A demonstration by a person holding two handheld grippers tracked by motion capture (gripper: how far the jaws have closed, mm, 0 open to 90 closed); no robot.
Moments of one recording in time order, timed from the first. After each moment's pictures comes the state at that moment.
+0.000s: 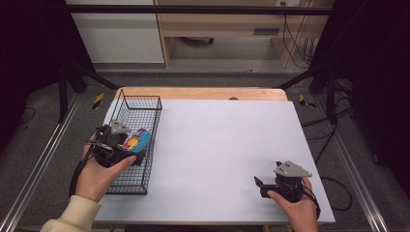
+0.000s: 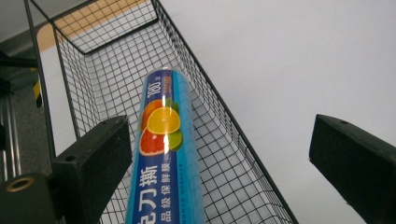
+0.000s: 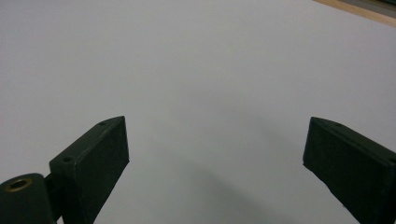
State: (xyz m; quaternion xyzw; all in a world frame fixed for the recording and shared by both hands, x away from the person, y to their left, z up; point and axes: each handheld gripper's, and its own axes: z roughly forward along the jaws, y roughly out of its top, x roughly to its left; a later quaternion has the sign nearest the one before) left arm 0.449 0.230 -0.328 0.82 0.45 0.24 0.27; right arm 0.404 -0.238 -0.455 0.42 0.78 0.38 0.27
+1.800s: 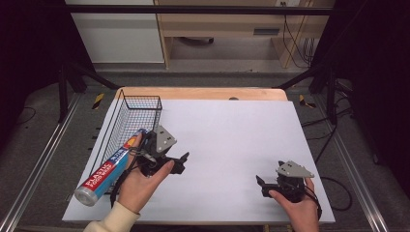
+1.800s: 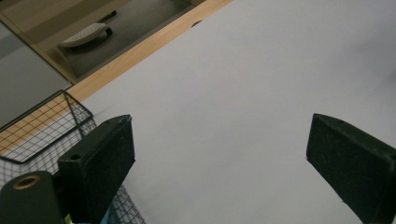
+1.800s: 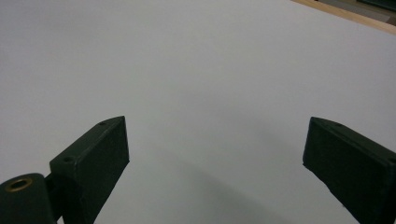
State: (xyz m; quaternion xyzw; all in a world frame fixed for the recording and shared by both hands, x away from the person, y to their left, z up) left arm 0.428 0.130 -0.331 0.83 0.32 0.29 0.35; right arm 0.403 -0.242 -0.453 0.42 0.77 0.38 0.28
